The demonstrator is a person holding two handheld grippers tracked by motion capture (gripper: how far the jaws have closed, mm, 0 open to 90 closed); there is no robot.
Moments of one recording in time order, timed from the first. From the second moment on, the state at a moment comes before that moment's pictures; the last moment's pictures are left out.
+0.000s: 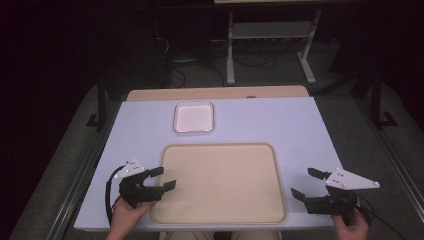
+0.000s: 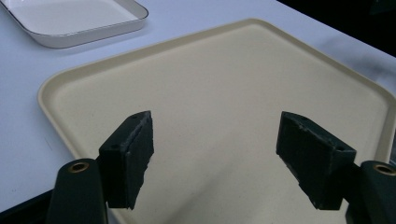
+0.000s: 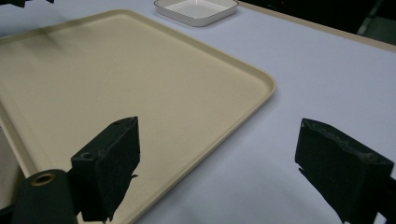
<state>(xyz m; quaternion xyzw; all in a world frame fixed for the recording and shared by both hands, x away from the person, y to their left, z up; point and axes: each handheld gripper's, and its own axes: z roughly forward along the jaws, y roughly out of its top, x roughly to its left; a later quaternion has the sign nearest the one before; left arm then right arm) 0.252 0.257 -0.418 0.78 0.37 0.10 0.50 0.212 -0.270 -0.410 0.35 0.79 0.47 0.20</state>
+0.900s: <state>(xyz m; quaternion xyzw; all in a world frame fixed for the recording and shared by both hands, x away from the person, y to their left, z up) 0.281 0.258 -0.412 0.78 0.38 0.07 0.49 0.208 -0.269 -0.410 0.35 0.78 0.47 0.20</state>
